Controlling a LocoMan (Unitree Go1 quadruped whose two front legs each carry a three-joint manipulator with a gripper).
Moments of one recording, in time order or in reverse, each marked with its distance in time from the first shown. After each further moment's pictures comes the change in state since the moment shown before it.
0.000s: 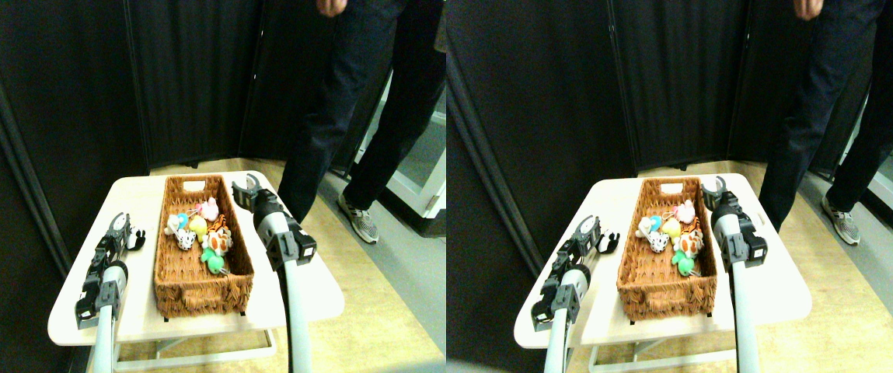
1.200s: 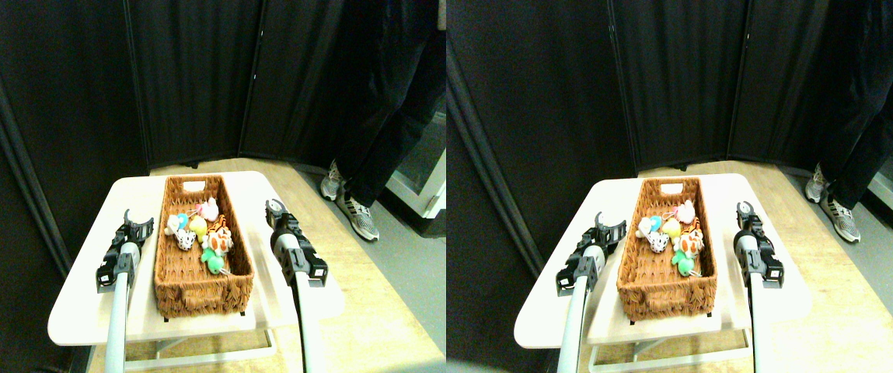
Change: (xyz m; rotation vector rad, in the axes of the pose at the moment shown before) right arm 0.000 -0.069 0.059 0.048 -0.262 -0.126; left arm 0.043 0.023 -0.022 0.033 0.120 0.176
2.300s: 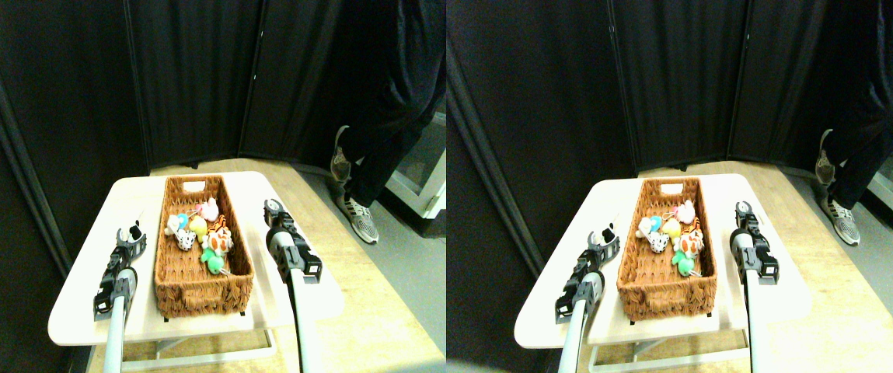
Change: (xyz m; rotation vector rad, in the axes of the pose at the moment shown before) right arm 0.005 -0.002 -0.003 0.033 -0.059 -0.024; left arm -0.007 0.045 0.015 -0.075 -0.121 -0.002
